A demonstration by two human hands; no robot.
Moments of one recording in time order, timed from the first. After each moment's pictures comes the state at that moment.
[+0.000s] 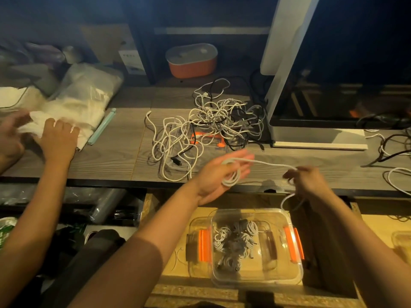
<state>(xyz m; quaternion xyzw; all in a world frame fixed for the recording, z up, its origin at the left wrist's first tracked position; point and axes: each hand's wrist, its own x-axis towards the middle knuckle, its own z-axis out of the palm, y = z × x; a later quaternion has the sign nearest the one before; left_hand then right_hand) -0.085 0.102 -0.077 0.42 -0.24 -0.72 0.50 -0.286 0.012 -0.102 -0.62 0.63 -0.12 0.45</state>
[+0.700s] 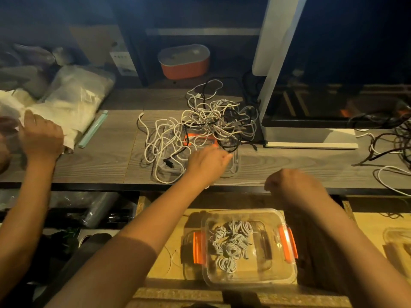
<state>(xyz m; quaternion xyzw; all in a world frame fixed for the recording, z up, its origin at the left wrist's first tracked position) -0.072 0.062 -0.100 0.75 -0.64 -0.14 0.09 -0.266 0.046 -0.049 -0.83 0.52 0.11 0.16</state>
